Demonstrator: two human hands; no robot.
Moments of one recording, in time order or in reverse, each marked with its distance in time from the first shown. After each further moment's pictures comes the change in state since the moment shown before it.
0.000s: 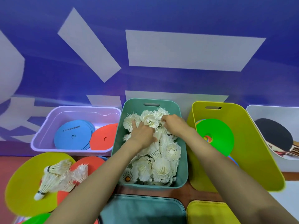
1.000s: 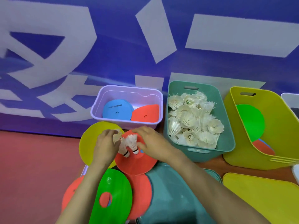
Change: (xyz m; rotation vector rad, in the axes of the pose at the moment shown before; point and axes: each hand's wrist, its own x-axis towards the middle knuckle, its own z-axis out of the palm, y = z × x) left_hand -0.229 -0.213 0.088 -0.461 0.517 -0.430; right_hand -0.118 -0.257 0.090 0.228 0.054 -0.450
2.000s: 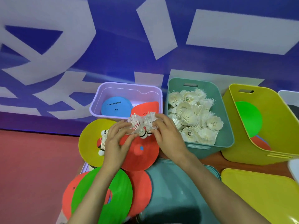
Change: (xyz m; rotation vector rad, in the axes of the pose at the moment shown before) left_hand -0.027 0.040 -0.009 -0.517 0.212 0.356; right_hand -0.023 0.008 -0.010 -0.055 0.434 0.118
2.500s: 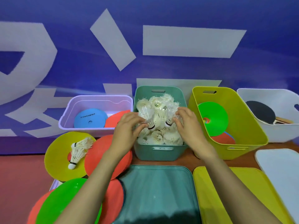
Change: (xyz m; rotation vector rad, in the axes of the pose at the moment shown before) left_hand 0.052 0.092 0.100 0.108 -0.186 0.237; right_hand -0.027 0.117 -0.128 -0.077 0.134 0.267
